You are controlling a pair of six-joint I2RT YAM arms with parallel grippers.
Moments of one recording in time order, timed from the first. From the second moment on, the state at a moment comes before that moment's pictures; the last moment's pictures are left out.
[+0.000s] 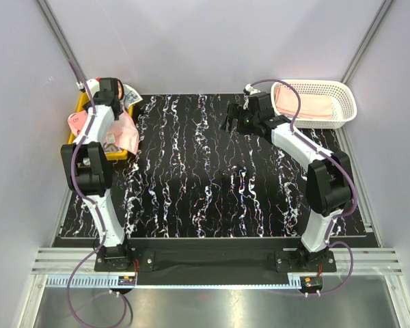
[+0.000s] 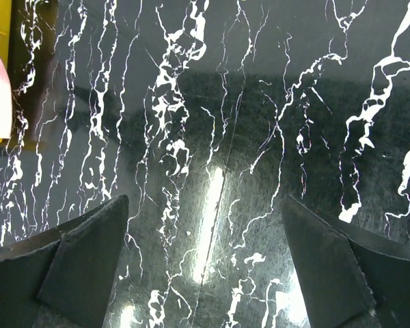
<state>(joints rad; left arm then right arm) 0.08 2.00 1.75 -0.58 -0.57 -0.58 0.40 1.84 1.47 -0.27 -0.13 0.41</state>
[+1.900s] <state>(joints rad) -1.19 1.21 0.84 -0.53 -0.35 -0.88 0.40 1.55 1.27 -0.36 0.01 0.44</state>
